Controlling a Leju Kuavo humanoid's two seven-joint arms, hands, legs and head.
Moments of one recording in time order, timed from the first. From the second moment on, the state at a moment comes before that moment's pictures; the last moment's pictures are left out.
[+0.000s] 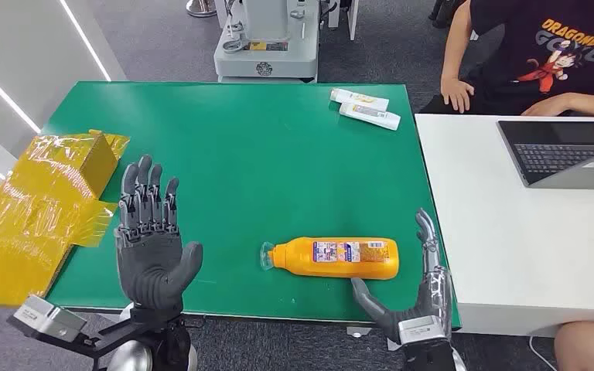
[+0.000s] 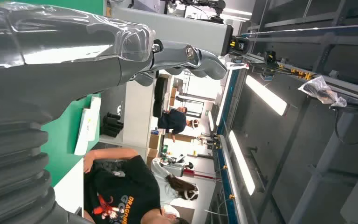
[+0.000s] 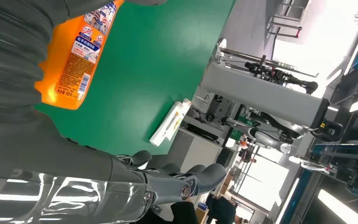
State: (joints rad) left arm 0.01 -0.16 -0.43 -1.73 0.09 0.21 -0.49; right arm 0.19 -0.03 0.51 -1.90 0.42 -0.51 -0.38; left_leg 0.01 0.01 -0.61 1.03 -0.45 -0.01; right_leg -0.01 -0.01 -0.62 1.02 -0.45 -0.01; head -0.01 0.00
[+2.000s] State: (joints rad) left arm -0.08 -0.14 -0.45 -1.70 0.12 0.11 -0.50; right arm -0.87 -0.29 0.98 -0.97 0.35 0.51 -0.44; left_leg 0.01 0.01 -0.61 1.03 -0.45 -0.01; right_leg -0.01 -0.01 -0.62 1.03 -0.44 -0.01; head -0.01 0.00
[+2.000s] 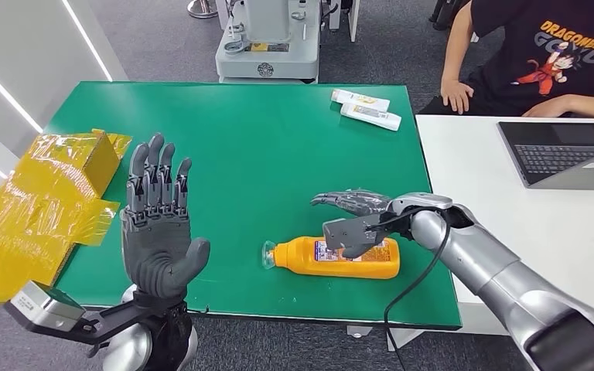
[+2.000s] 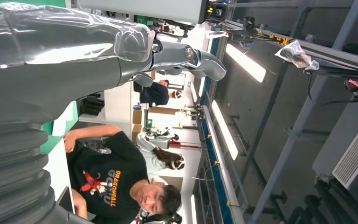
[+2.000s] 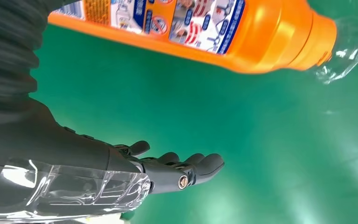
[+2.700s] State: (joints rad) left arm -0.12 -0.14 -0.45 -1.67 0.14 0.11 -0.49; right arm -0.85 -0.30 1.10 -0.85 0.29 0.58 -0.46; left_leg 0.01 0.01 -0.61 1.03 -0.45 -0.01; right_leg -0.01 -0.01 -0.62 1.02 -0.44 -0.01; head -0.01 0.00
